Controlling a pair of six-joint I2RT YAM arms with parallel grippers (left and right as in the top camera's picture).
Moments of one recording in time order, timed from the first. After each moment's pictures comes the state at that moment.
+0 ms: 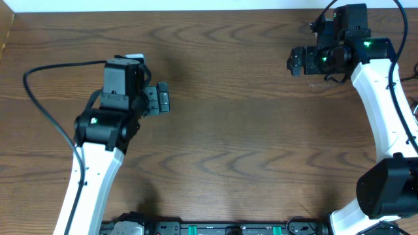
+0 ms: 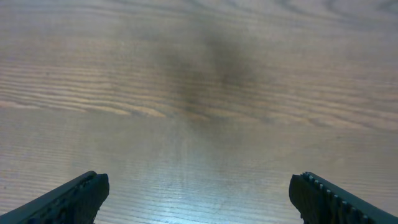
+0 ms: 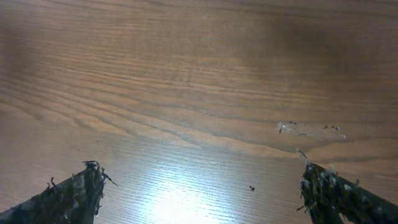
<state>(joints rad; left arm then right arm) -0.16 1.22 1.20 -0.84 -0.11 -0.16 0.06 1.76 1.63 -0.93 -0.20 0.04</state>
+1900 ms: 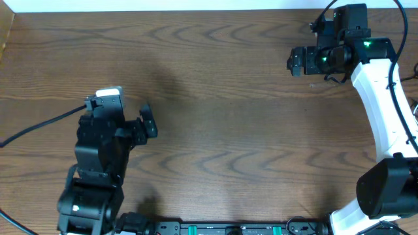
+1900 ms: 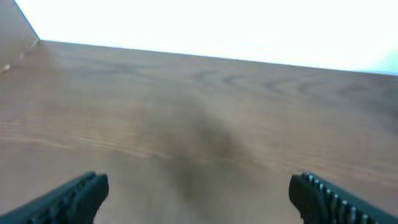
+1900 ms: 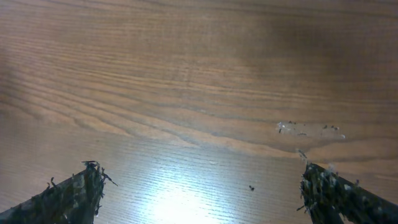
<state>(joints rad) -0.17 0.73 0.92 -0.64 -0.19 -0.16 0.06 1.76 1.63 -0.93 -0.20 0.04</state>
